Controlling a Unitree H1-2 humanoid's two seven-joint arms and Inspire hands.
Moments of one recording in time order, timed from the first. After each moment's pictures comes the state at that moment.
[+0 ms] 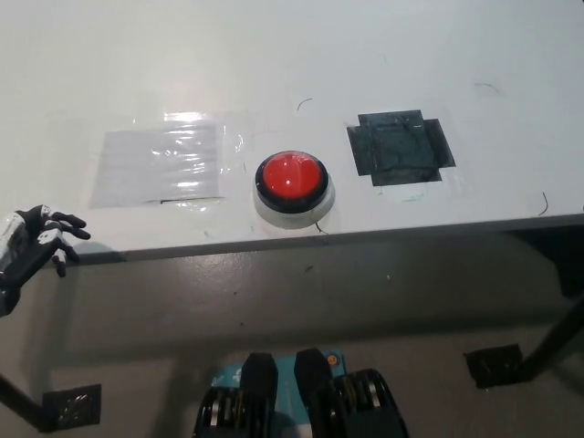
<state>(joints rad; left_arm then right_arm) -0.28 0.44 0.18 0.04 -0.17 0.20 -0.21 -0.30 -0.35 -0.31 -0.13 0.38 0.39 0.10</state>
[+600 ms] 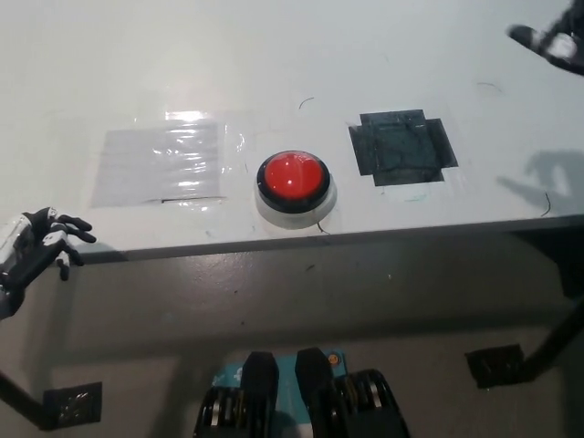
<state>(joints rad) -0.28 0.44 0.18 0.05 -0.17 0.20 -0.23 -0.79 -0.33 -0.12 0.03 0.30 0.39 0.10</state>
